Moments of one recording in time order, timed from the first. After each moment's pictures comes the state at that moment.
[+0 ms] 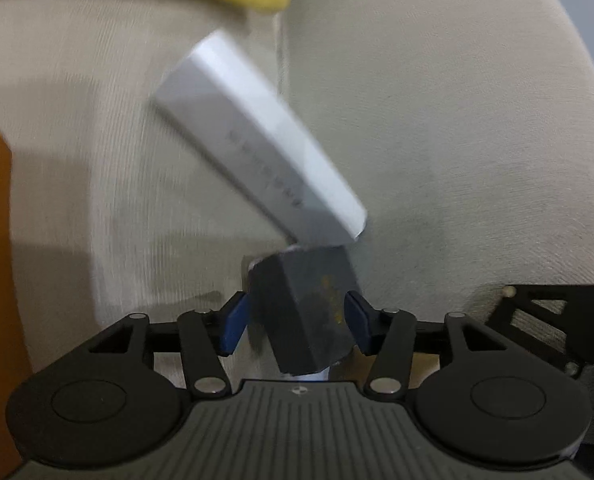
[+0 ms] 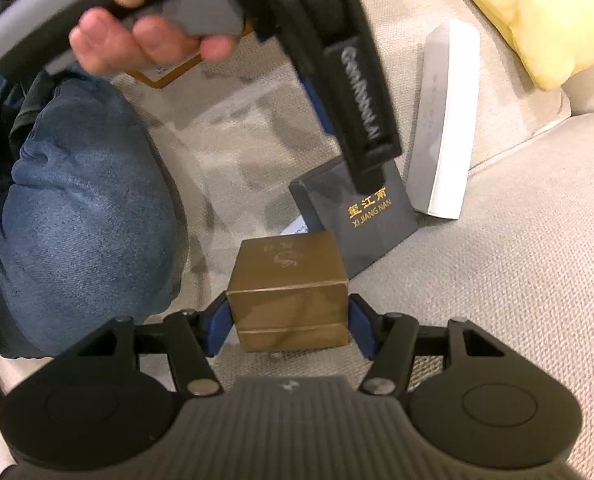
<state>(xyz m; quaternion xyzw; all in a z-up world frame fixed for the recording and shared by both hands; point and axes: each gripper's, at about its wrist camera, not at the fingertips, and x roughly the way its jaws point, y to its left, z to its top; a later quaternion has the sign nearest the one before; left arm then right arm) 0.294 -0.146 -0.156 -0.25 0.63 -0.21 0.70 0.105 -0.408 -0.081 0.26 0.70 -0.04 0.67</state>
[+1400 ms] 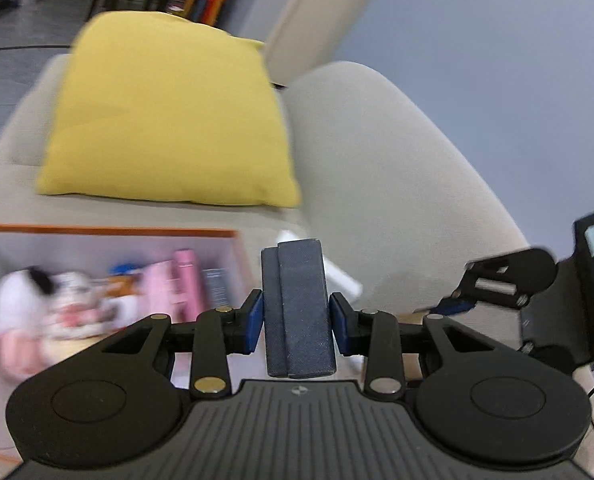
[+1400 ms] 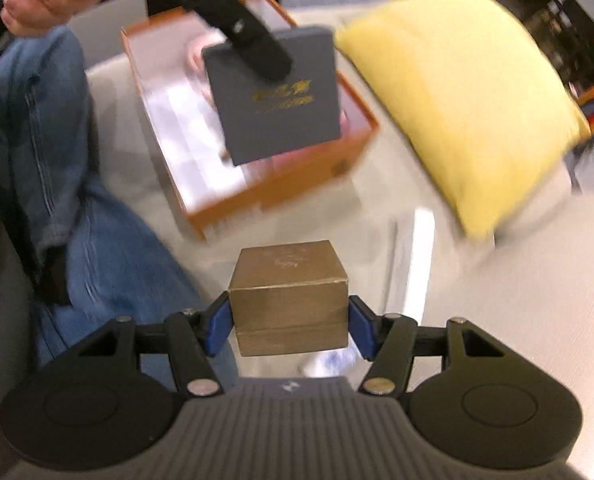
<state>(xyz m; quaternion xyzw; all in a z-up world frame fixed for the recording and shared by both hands) 0.162 0.007 0.032 -0.16 0.42 -0.18 0.87 0.189 -0.356 0.043 0.17 0.59 -0.13 0.77</state>
